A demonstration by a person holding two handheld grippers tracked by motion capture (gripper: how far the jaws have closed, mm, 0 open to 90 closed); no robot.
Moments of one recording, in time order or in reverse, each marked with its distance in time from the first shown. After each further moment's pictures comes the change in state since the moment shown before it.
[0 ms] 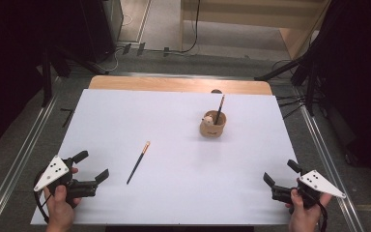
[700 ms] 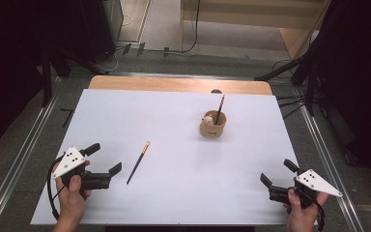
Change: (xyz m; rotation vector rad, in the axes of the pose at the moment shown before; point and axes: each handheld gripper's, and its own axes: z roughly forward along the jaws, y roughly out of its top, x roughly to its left) left arm -0.021 0.031 0.029 0.072 -0.003 0.026; right arm 0.007 0.002 0.004 0.007 0.032 -0.020
